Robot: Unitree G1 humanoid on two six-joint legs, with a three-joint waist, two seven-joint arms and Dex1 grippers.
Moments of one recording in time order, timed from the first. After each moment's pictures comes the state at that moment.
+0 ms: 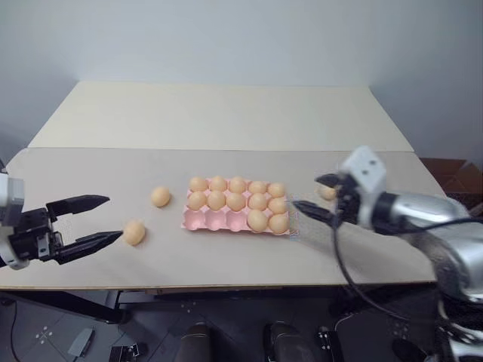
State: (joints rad) left arm 0.12 0.98 0.70 -0.21 -0.77 0.54 -1.30; right arm -0.28 -0.79 -0.21 -0.63 0.50 0.99 0.72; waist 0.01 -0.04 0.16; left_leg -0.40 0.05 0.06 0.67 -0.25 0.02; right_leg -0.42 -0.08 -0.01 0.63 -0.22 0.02
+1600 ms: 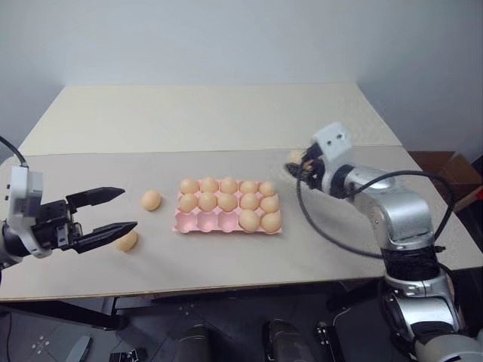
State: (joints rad) left arm 0.01 0.94 0.58 -0.18 -0.78 0.51 -1.29; right arm -0.69 -0.47 0.13 -0.33 0.27 0.99 0.52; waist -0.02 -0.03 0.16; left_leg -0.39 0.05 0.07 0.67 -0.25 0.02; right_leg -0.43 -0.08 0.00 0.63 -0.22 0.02
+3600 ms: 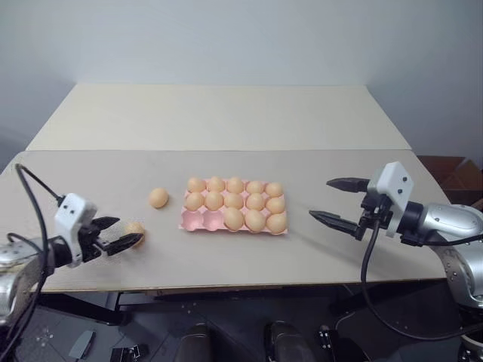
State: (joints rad) left arm -0.03 0.90 0.33 -0.11 -0.49 0.68 -0.85; right arm -0.23 -0.79 -0.20 -0.43 0.45 0.54 0.92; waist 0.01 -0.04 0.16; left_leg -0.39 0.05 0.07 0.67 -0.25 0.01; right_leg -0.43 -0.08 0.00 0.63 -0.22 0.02
